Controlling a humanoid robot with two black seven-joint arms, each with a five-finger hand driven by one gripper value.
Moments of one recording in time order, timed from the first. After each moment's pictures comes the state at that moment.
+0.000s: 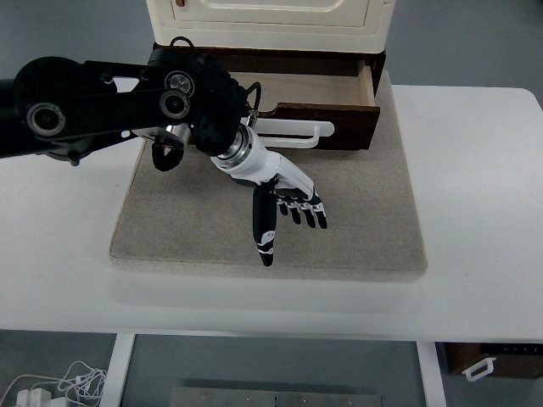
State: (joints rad) left arm -1.54 0.35 -0.02 -1.38 0.55 -0.57 0.57; right arm -0.01 0.00 -0.01 0.17 -0.04 0.07 0.03
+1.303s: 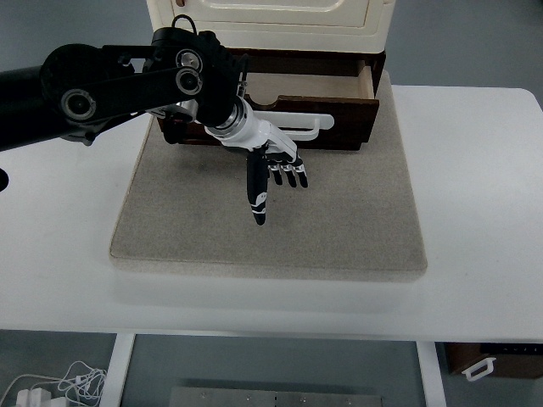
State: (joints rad) left arm -1.53 0.29 -0.03 -1.15 0.61 -0.58 0.59; right arm -0.01 0.00 -0.01 0.17 -0.04 0.07 0.03
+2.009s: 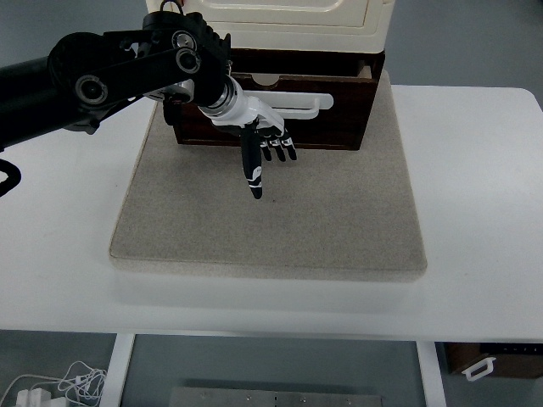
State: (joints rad) left arm -1.51 0.24 -0.05 -0.98 0.63 -0.58 0.58; right arm -0.01 0.00 -0.01 0.17 -0.04 0.07 0.03
